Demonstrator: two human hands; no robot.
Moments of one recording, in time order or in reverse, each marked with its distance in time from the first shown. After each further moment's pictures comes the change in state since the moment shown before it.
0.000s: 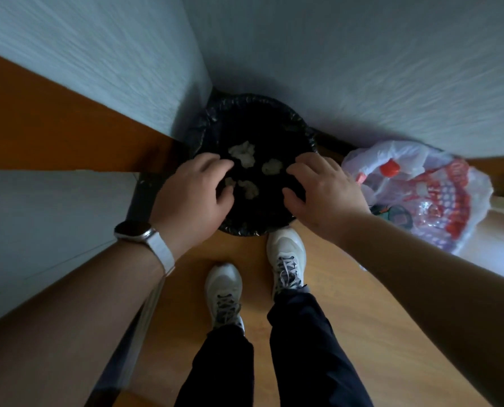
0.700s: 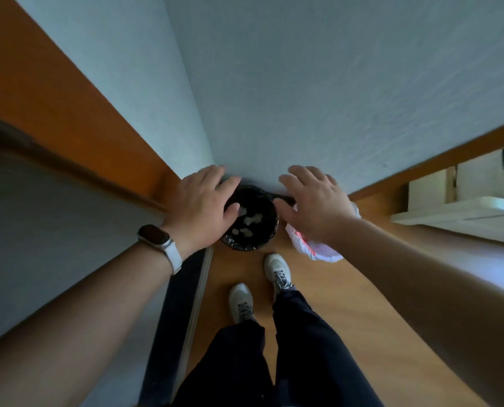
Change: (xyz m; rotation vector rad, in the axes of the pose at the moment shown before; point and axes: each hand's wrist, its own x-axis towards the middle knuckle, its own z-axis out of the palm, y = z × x) left_hand -0.115 0.162 -0.342 0.348 0.126 0.376; right_hand -0.135 -0.179 -0.355 -0.176 0.104 0.080
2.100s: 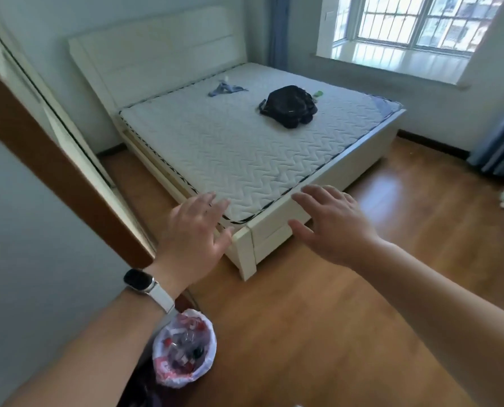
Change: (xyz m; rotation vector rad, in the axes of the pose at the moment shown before) left_hand 0.026 0.626 -0.178 -0.011 0.293 0.871; right_hand -0.600 0.262 -0.229 0.017 0.595 0.861
